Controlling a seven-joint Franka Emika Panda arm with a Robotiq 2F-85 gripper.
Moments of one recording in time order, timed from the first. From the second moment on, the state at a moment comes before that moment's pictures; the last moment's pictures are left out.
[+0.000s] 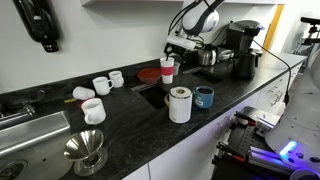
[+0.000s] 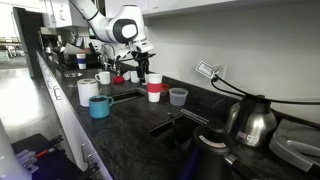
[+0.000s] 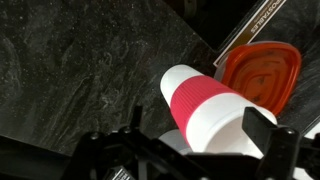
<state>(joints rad) -0.08 0.00 0.00 -2.33 0.02 2.68 1.04</state>
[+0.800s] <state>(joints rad) -0.07 -0.02 -0.02 -2.33 0.02 2.68 0.99</state>
